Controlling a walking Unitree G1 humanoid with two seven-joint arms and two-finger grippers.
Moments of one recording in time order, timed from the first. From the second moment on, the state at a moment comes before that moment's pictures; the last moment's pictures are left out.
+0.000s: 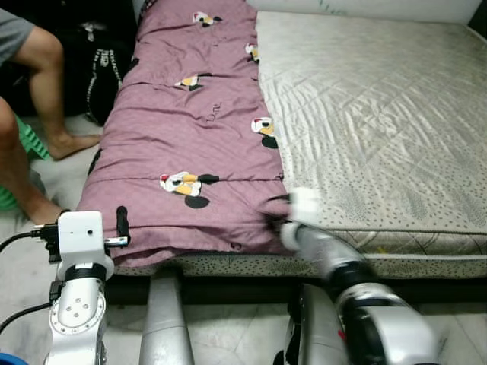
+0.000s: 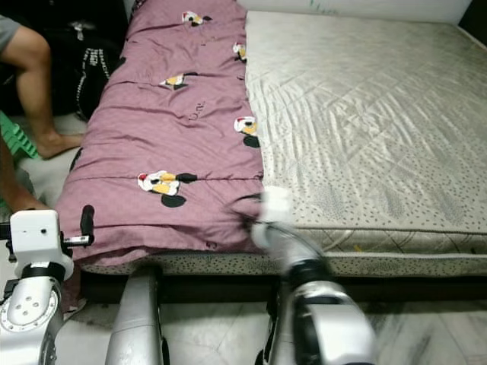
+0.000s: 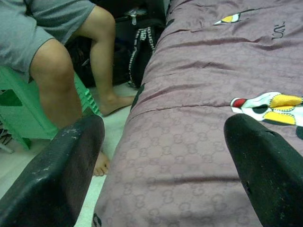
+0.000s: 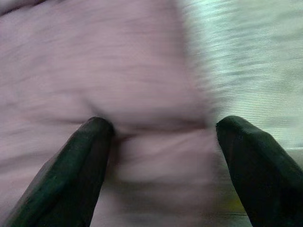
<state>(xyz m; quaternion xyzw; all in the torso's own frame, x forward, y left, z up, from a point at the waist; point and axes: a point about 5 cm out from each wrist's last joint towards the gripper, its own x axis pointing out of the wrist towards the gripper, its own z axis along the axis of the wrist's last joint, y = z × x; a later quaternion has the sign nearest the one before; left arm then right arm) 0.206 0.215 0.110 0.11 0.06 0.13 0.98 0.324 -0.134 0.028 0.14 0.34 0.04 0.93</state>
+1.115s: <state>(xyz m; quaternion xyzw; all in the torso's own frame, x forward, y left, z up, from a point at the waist) 0.249 0.170 0.100 0.02 0.04 0.02 1.00 0.275 -0.174 0.125 0.07 -0.03 0.00 1.00</state>
